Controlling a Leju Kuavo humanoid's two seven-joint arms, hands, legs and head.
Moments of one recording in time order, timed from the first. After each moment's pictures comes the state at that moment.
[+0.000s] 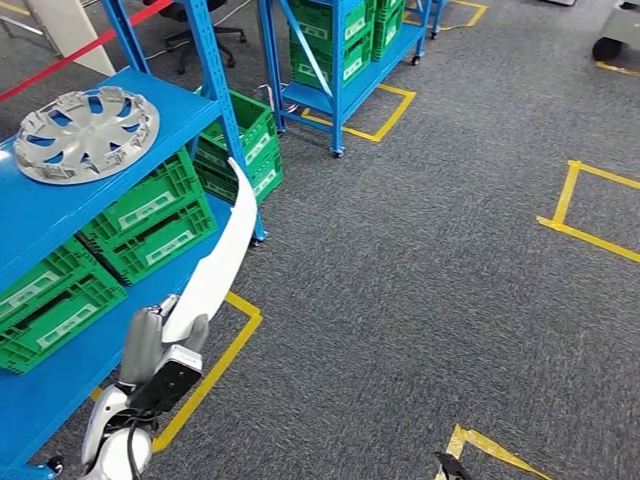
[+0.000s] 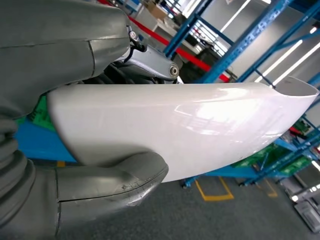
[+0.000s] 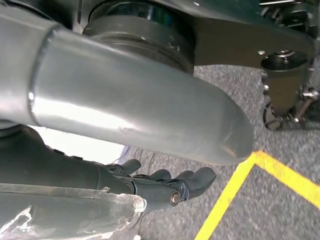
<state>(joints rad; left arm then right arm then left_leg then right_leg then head) 0.16 -0.01 -0.20 -1.56 -0.60 0.36 -0.42 -0.13 0.02 -0.31 -0.37 0.24 0.02 0.47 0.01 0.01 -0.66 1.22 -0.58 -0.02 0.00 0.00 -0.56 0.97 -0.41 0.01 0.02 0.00</state>
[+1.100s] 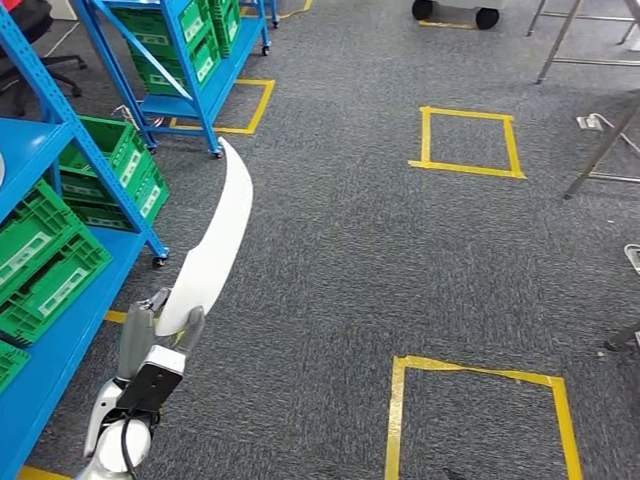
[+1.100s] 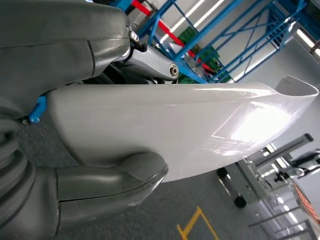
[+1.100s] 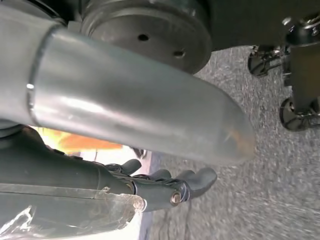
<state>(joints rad) 0.13 -0.03 -0.19 -1.55 -0.47 0.36 -0.55 -0.10 0.03 -0.41 -0.37 0.25 0.00 0.47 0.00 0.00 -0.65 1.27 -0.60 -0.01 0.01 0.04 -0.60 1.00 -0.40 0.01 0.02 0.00</state>
